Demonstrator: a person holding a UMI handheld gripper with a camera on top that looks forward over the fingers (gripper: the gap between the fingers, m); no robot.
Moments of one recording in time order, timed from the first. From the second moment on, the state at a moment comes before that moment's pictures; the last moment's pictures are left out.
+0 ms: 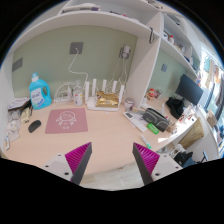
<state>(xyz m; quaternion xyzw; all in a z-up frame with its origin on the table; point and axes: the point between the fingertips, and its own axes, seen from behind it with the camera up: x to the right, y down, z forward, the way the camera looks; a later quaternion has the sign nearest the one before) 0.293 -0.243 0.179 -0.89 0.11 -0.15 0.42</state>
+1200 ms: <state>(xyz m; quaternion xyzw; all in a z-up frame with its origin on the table) -0.121 0.000 -0.015 -0.92 0.00 0.04 0.39</state>
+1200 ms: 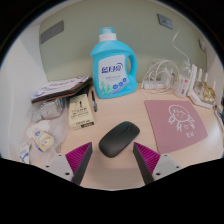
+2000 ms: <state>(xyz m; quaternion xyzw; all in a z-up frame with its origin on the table) -0.129 0.063 0.000 -0.91 -0.07 0.01 0.41</state>
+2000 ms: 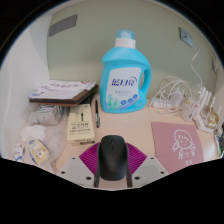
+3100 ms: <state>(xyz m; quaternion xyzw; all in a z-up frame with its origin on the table) 0.134 0.087 0.035 -0.90 -0.01 -0.01 0.43</state>
